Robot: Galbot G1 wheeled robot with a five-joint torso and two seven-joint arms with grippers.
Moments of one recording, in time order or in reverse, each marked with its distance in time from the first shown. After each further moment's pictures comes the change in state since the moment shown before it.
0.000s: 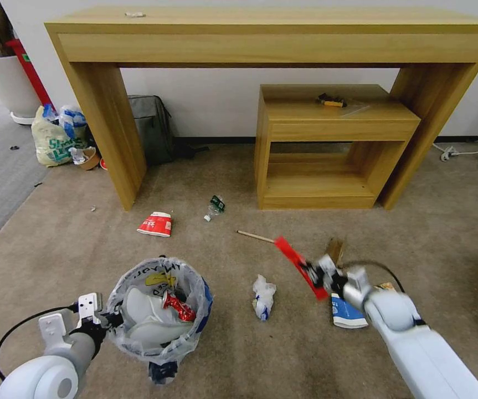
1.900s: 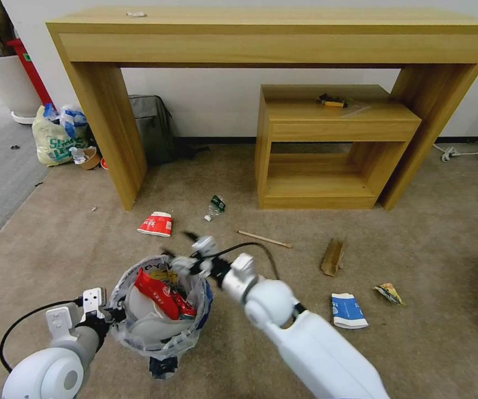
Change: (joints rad) left arm -0.010 0.007 0.003 0.010 0.003 0.000 -0.021; right arm 0.092 0.209 -0.380 0.055 0.076 -0.005 0.403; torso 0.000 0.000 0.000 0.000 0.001
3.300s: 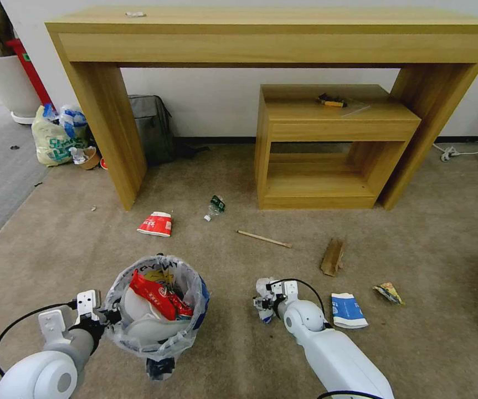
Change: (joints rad) left arm 0.005 -0.007 -0.021 -0.002 -0.008 0.000 0.013; right arm -0.023 0.036 0.131 -0.490 0.239 -0.336 0.206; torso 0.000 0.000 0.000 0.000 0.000
